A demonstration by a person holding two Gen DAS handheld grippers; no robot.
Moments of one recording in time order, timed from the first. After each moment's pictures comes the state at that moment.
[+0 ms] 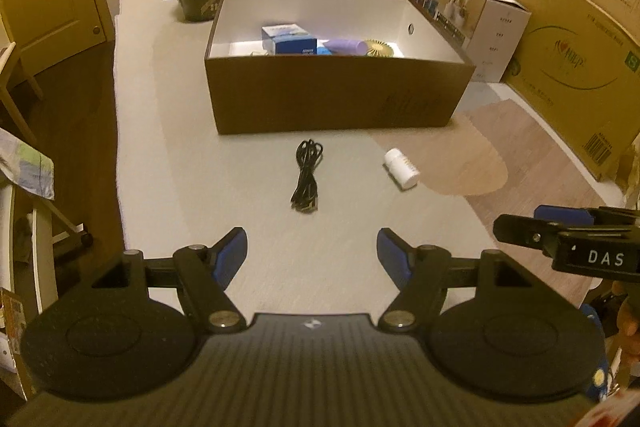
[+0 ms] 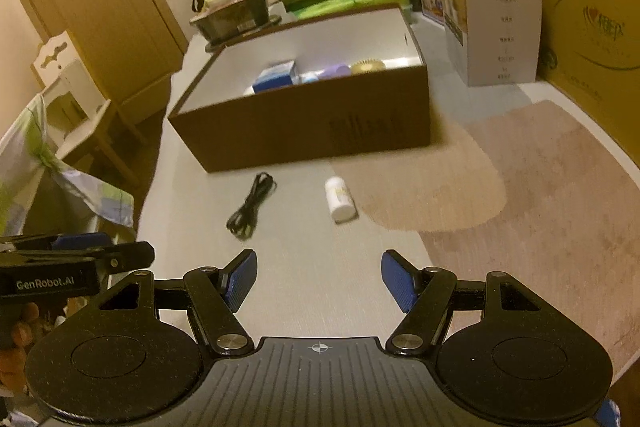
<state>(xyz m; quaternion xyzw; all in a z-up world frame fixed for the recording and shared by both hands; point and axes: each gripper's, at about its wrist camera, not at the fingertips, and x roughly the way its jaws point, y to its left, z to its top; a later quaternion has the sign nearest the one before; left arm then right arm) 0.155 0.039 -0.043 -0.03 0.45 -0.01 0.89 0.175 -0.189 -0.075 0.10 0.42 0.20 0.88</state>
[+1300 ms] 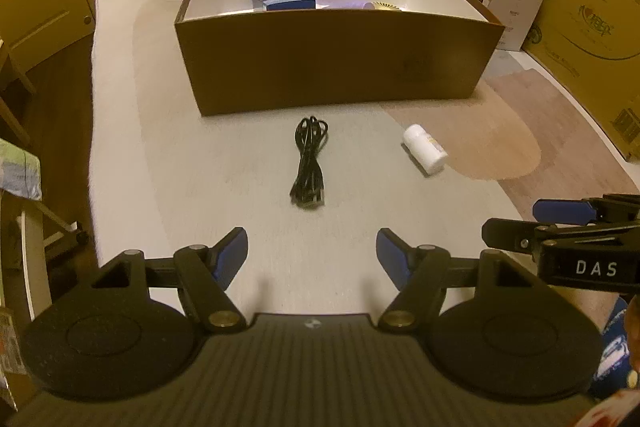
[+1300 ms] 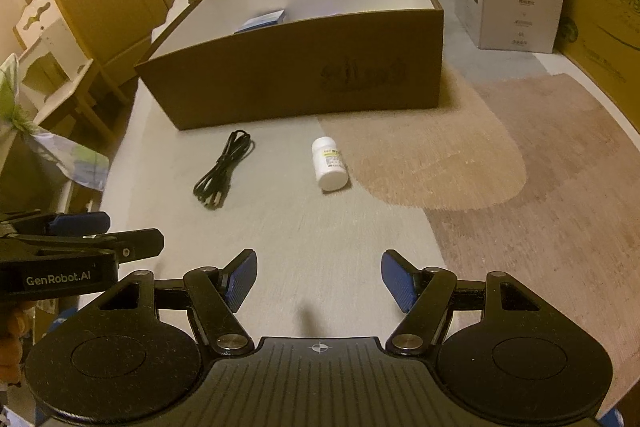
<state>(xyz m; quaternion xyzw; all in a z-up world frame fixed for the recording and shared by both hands) 0.204 0.034 -0.094 0.00 0.47 -0.01 0.88 0.210 -0.166 -0.121 0.07 0.47 0.19 0.86</state>
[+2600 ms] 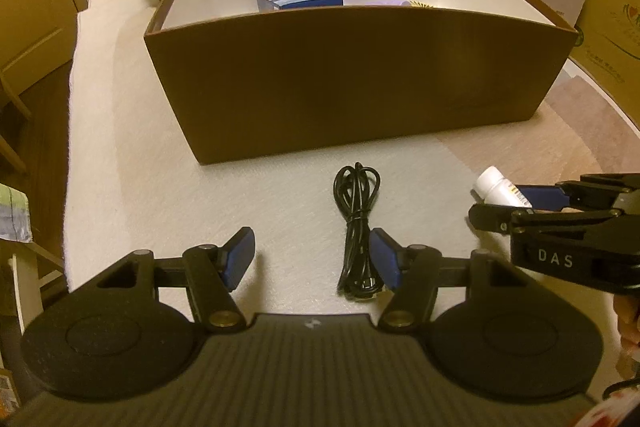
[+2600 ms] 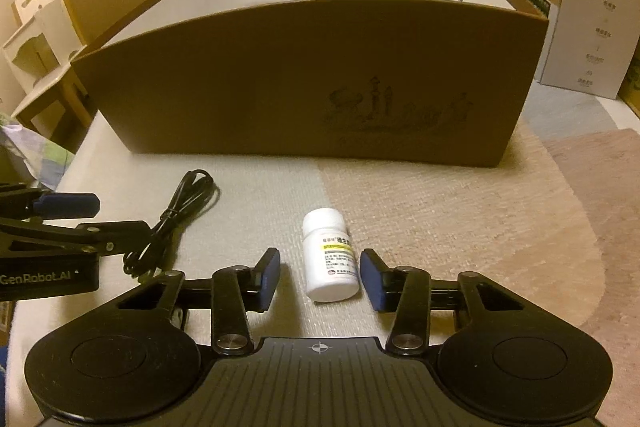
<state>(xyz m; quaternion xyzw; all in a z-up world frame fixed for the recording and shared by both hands) 0.285 0.060 -0.143 0.02 0.47 -0.01 0.88 0.300 -0.122 -0.184 0.02 0.44 0.20 0.88</state>
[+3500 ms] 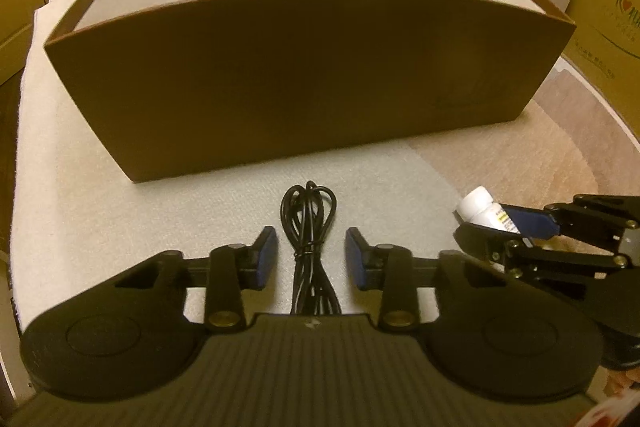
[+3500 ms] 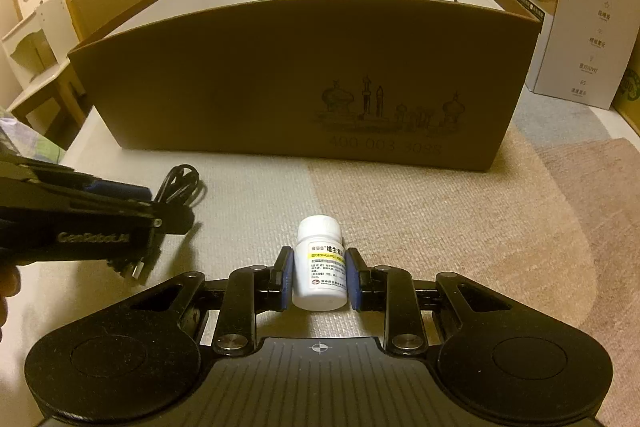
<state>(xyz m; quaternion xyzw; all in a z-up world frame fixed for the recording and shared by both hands) 0.321 0.041 -0.165 0.01 0.48 -0.05 0.87 0.295 -0.123 -0.185 0.01 0.42 0.20 0.88</state>
